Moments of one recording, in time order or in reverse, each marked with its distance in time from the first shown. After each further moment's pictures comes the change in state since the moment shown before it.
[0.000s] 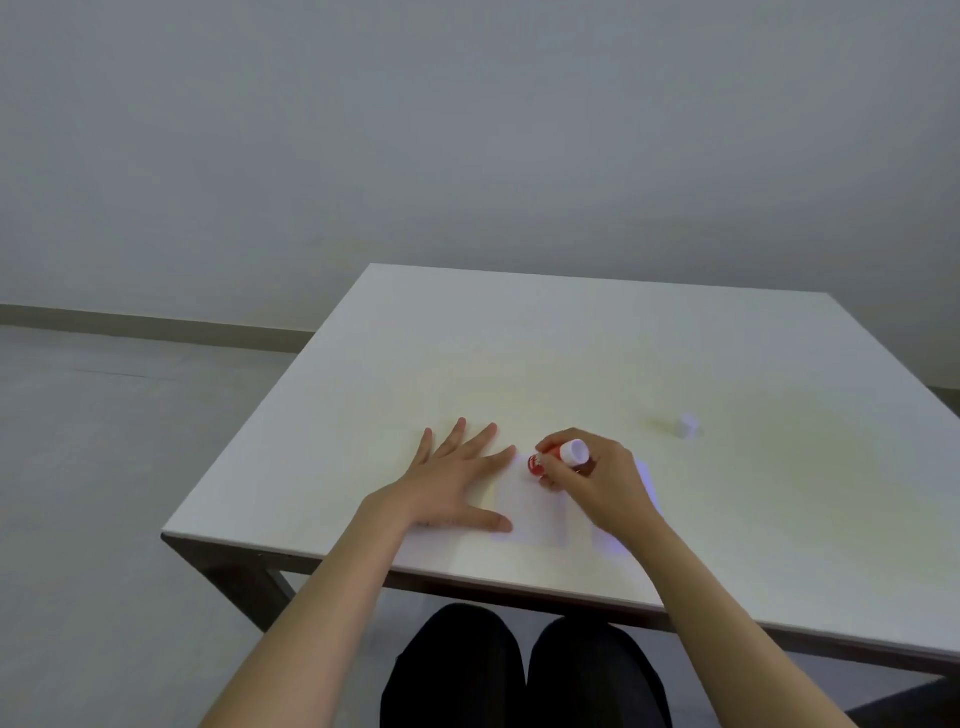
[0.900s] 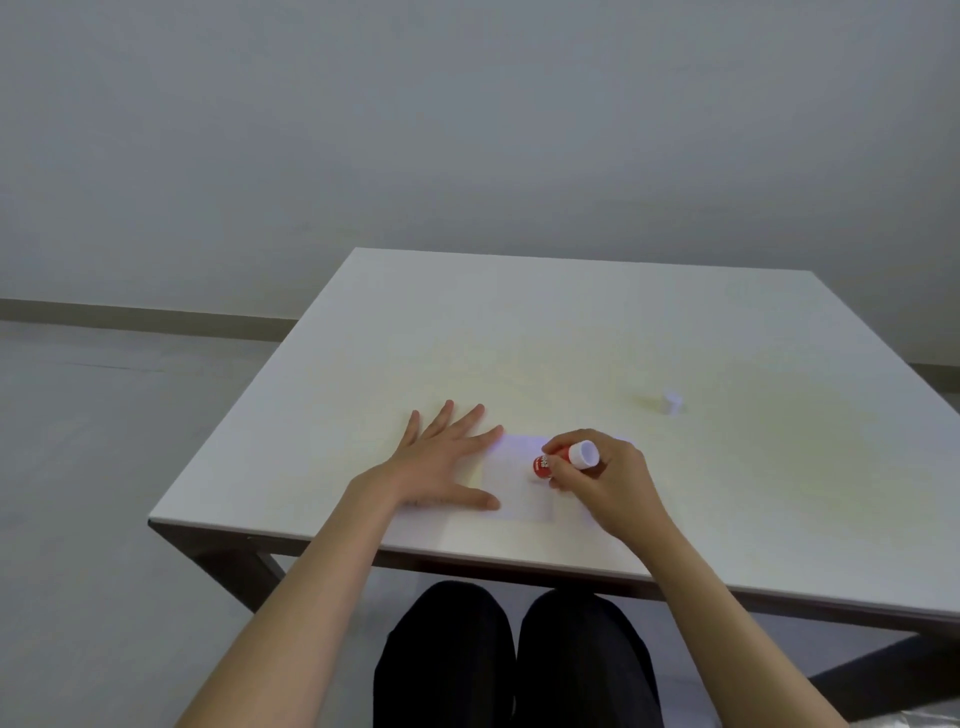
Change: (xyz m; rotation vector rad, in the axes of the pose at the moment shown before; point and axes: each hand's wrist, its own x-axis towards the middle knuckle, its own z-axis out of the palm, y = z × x) left_hand 0.004 -0.003 0.003 -0.015 0.006 -0.010; right_hand -0.026 0.004 -0.010 0.018 0.072 0.058
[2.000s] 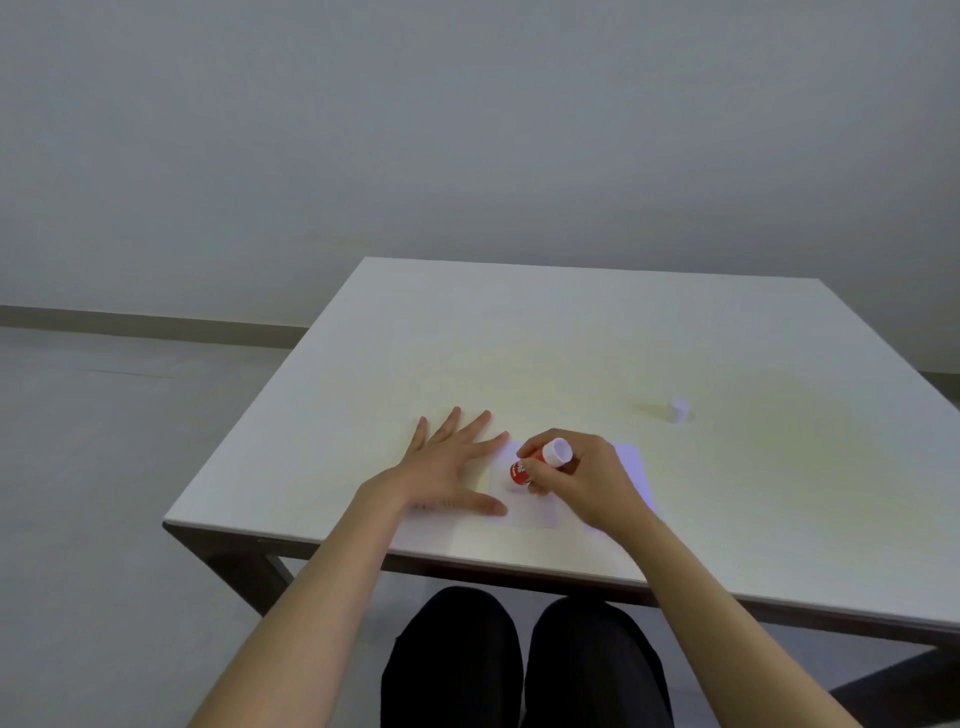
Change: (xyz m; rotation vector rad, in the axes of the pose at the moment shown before) left_hand -0.003 0.005 -0.004 -0.031 -0.011 -0.015; right_hand 0.015 -0.001 0.015 0.031 -0.180 -0.049
